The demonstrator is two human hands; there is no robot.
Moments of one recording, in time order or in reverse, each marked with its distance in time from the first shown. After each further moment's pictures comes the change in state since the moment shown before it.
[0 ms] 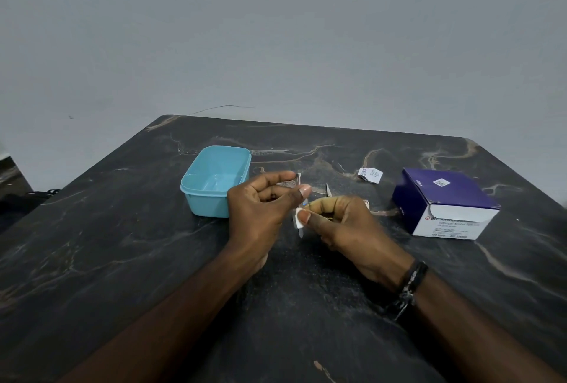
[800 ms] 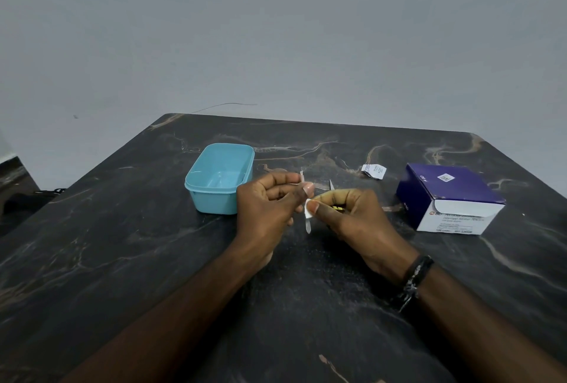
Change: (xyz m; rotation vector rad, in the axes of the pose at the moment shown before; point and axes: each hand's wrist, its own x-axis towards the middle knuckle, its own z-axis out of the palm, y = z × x) left_hand -0.001 -0.002 0.000 0.052 -0.039 -0.068; right_hand 0.007 0.008 -0.005 -0.055 0.154 -0.047
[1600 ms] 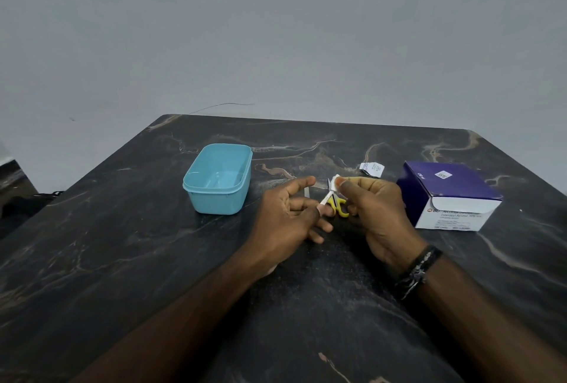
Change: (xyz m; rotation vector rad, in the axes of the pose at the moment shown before) left_hand -0.005 -0.009 0.007 0.035 -0.328 -0.054; right_hand 0.007 -0.005 -0.010 0.270 0.263 0.101
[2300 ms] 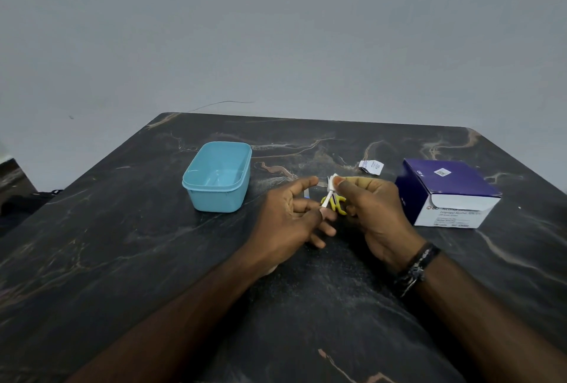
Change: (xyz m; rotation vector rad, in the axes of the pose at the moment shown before) left_hand -0.001 -0.004 0.001 0.013 -0.062 -0.016; right_hand -0.005 -0.003 0.000 -0.005 -0.034 0.039
